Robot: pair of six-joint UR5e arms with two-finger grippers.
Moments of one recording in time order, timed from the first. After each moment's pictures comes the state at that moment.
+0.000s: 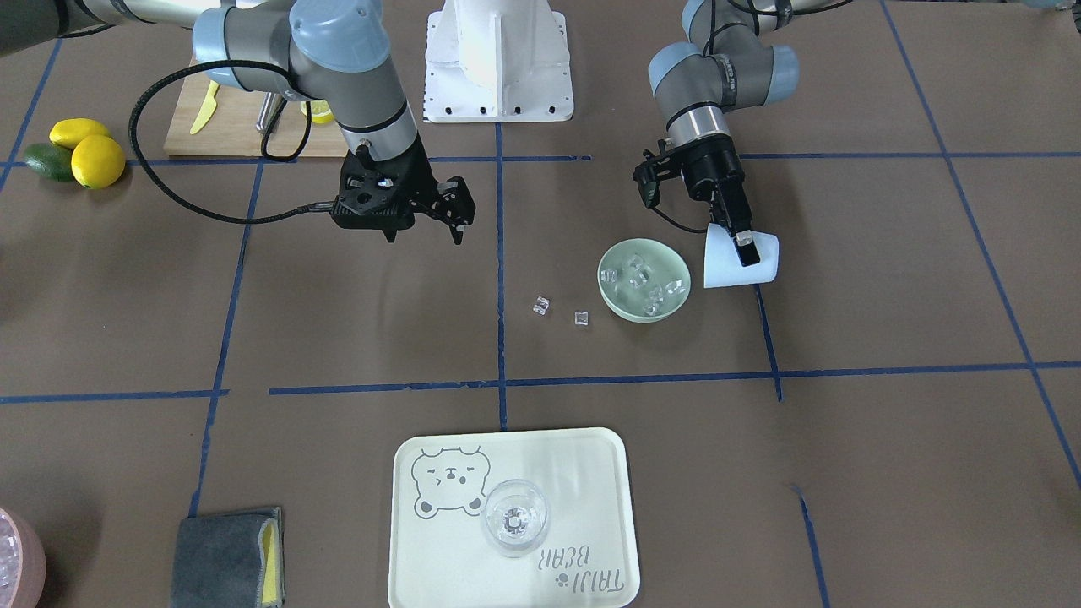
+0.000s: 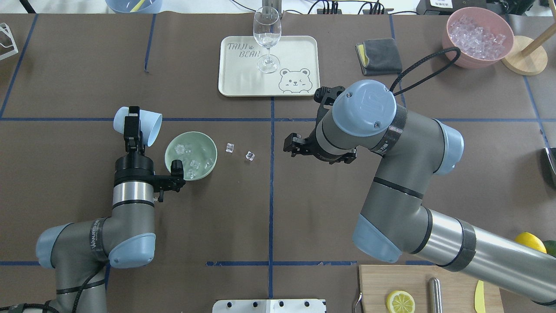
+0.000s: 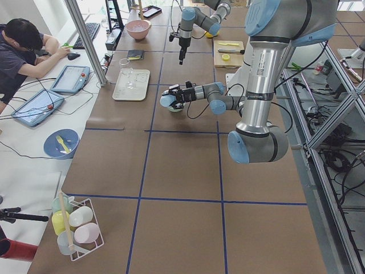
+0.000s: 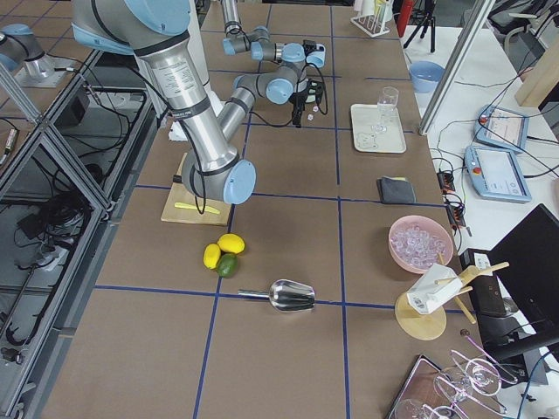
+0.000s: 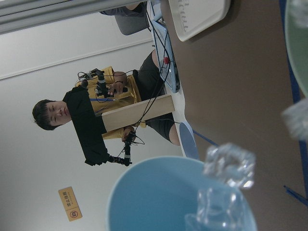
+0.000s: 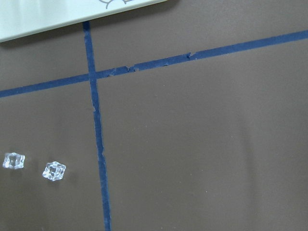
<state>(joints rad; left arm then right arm) -0.26 -1.79 -1.77 -1.90 -0.29 0.27 0.55 -0.98 1.82 -1.53 1.86 1.38</state>
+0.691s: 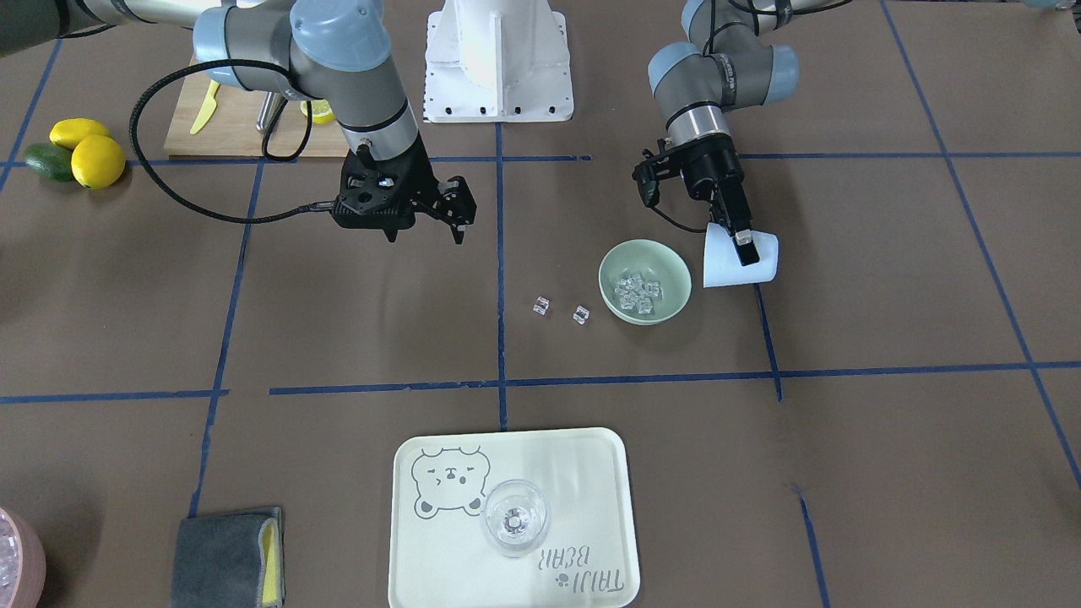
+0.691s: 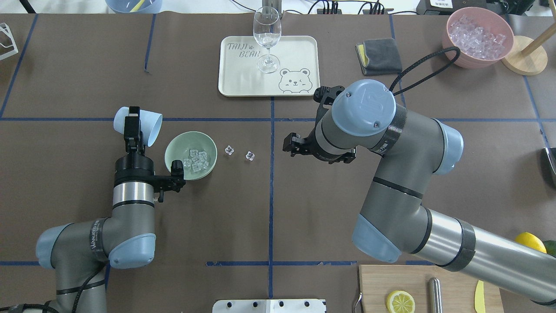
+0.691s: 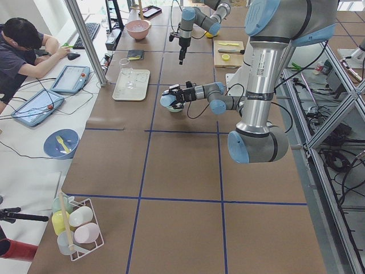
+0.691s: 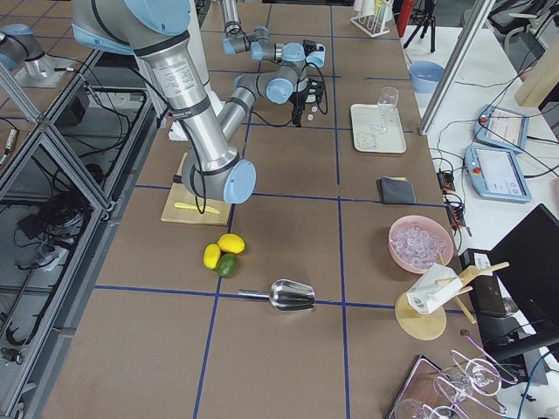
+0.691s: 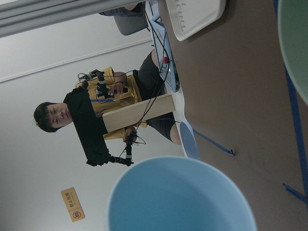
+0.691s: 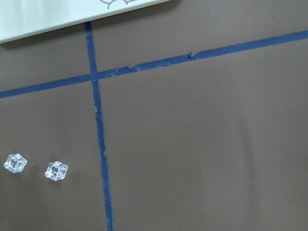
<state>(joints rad) -0.26 -1.79 -1.77 -1.90 -0.29 0.27 0.55 -0.98 1.82 -1.53 1.86 1.39</state>
